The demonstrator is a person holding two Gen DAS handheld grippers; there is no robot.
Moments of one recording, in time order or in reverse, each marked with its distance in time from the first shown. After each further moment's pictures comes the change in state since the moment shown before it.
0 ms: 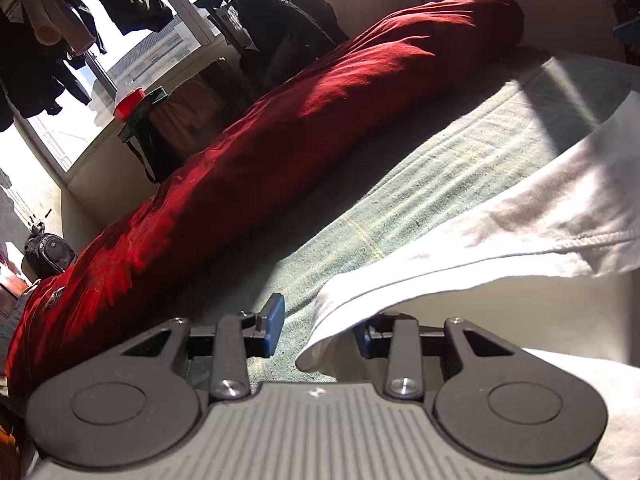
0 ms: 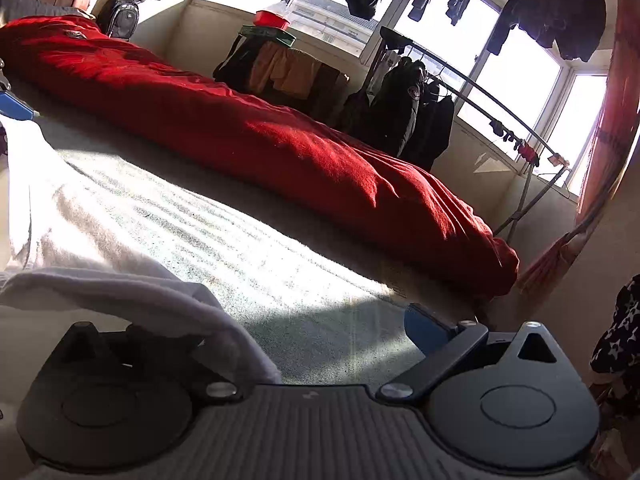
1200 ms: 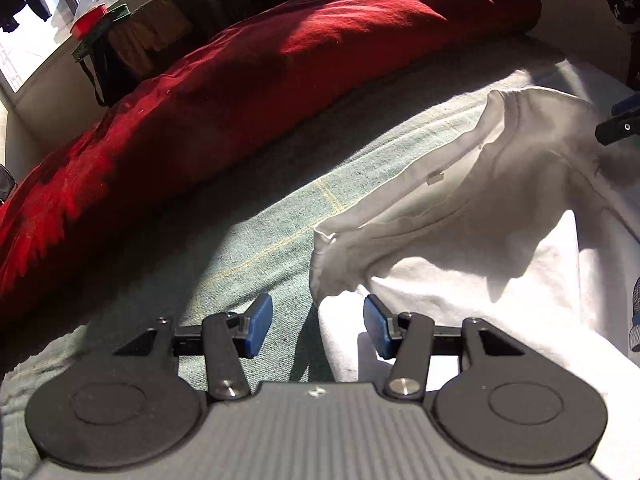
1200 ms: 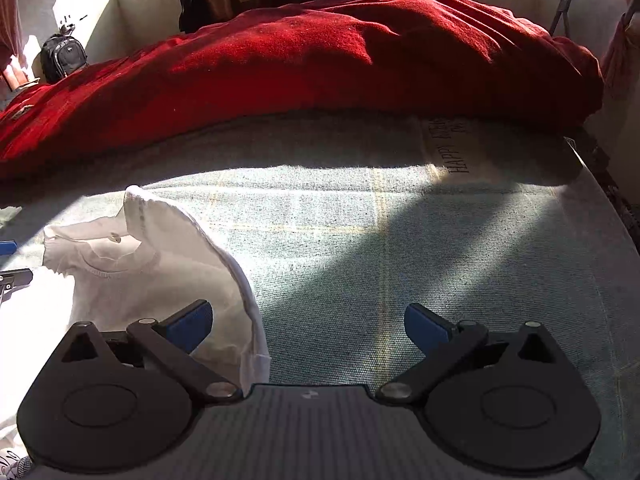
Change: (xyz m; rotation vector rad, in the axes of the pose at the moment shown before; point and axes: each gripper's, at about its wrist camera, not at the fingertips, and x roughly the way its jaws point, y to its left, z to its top) left arm 0.007 0.022 0.009 -0.139 0.179 -0.235; right arm 0.122 -0.096 -0.001 0.492 0.375 0.377
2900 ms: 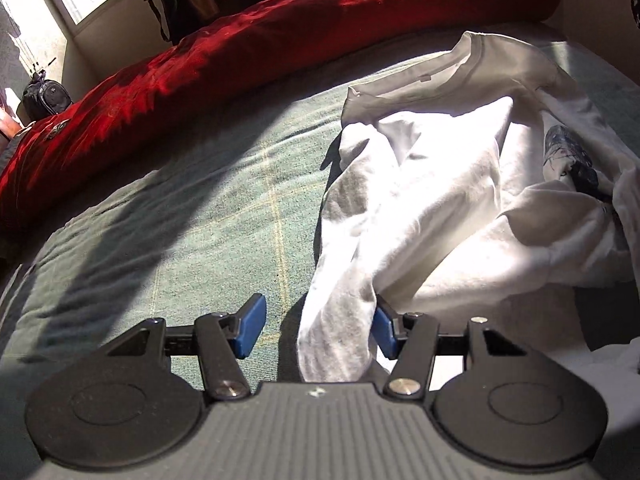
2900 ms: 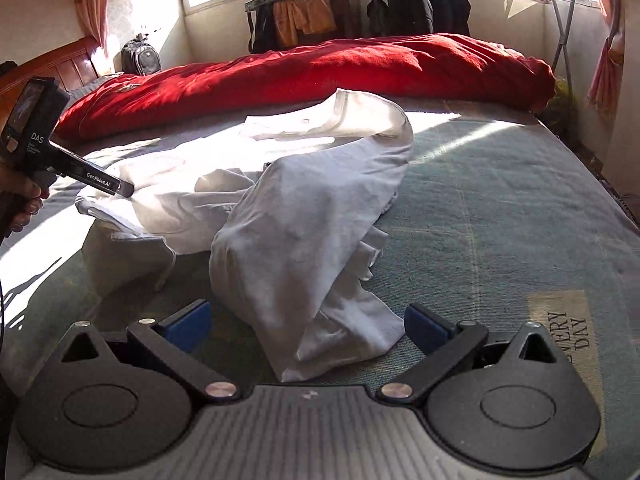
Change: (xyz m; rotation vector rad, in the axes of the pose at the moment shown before) left arm -0.109 -0.006 -0.120 -0.190 0.117 0.063; right arm -0.229 0.125 -0.270 -0.071 -0.127 0.054
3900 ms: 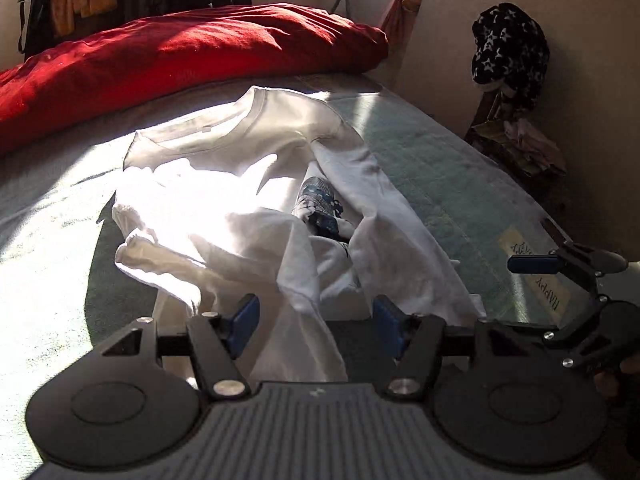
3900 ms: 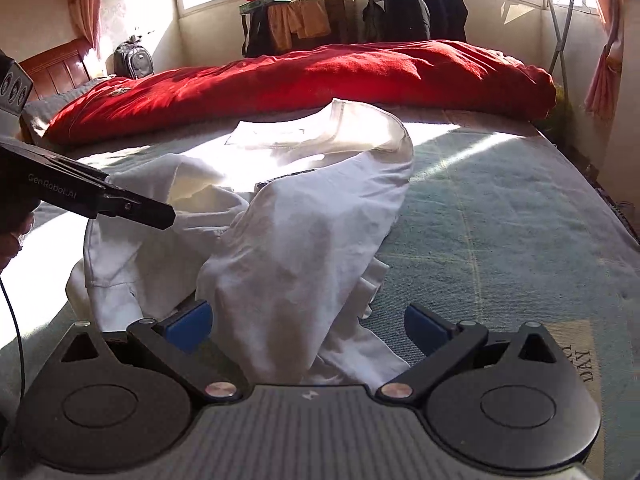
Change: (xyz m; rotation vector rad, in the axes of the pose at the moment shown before) left arm -0.045 -0.055 -0.004 0.047 -0.107 -0.518; right arm 0.022 0.007 0.028 0.010 -0.008 -0.018
